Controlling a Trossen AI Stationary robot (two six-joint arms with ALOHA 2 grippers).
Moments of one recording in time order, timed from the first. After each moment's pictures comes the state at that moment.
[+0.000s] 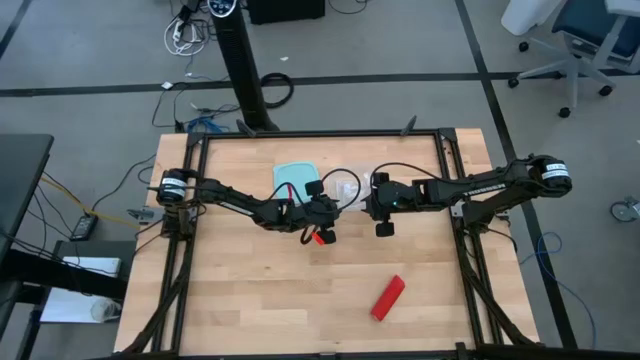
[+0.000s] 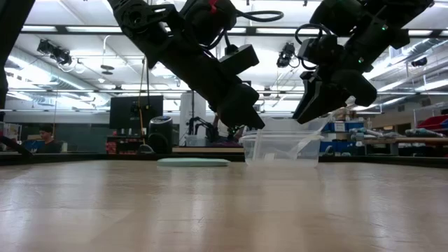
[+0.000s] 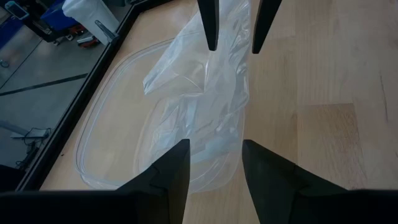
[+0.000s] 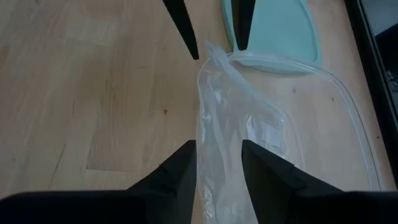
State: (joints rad) left arm -0.05 1.90 1.07 0.26 -0.51 0.18; right arm -0.02 1.27 0.64 -0.16 0.23 -0.28
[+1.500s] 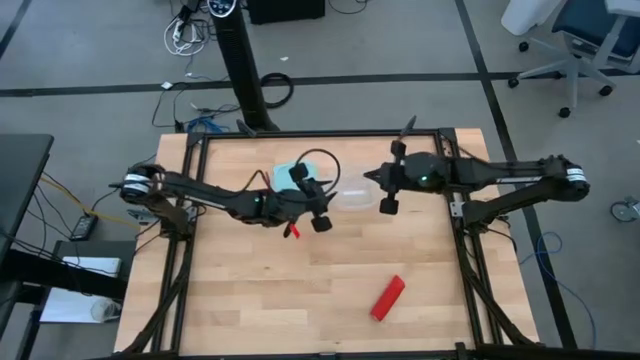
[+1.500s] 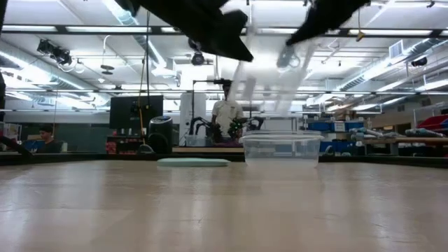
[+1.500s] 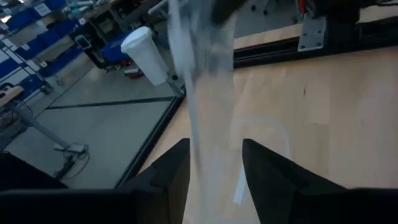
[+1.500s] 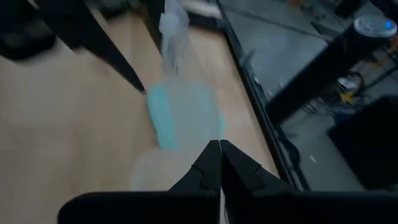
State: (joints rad) left arm -0.09 1.62 1.07 0.21 -0.66 0.19; right arm -0.03 1.06 0.94 -0.38 0.34 -0.23
